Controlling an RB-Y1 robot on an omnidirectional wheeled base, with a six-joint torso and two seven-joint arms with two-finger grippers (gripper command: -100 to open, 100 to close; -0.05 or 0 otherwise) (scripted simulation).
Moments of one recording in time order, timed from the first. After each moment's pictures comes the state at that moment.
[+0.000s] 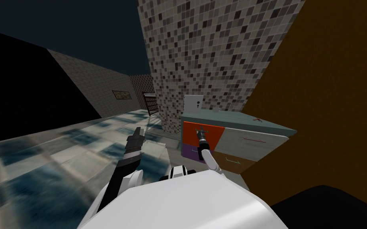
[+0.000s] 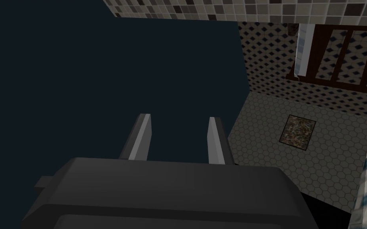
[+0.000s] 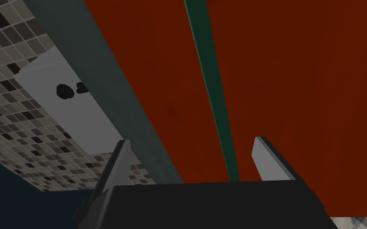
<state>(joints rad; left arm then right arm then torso) 0.47 -0.03 0.01 -2.22 -0.07 -0.40 -0.04 0.19 -0.21 0.16 -1.80 1.92 0.37 0.81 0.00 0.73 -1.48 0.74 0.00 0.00</state>
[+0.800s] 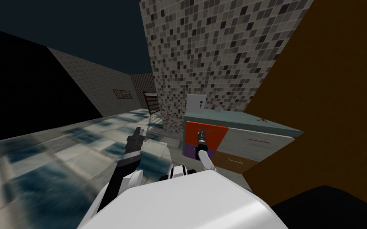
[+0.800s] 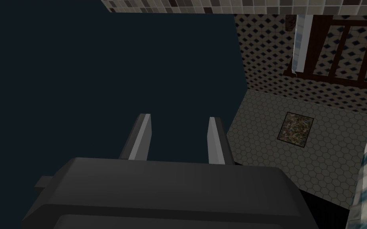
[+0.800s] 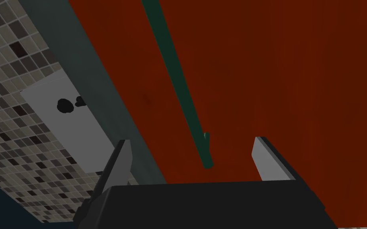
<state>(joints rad) 0.47 -0.03 0.01 -2.22 -0.07 -0.40 -0.04 0.18 -0.12 0.17 -1.72 1.94 0.53 0.83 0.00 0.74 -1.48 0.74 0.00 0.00</state>
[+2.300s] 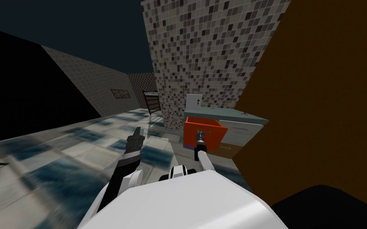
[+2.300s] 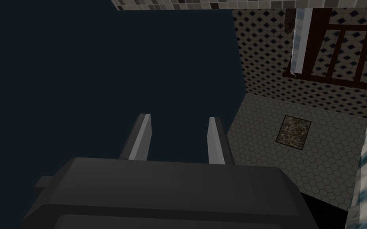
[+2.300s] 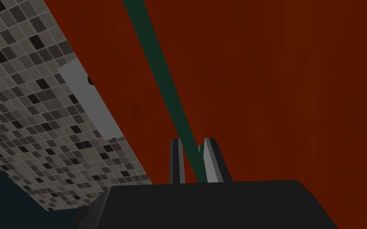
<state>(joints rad) 0.47 -0.03 0.01 -2.22 -0.07 -0.40 -0.04 0.21 -0.07 0.18 -1.77 1.93 0.47 0.89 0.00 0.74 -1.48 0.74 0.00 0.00</state>
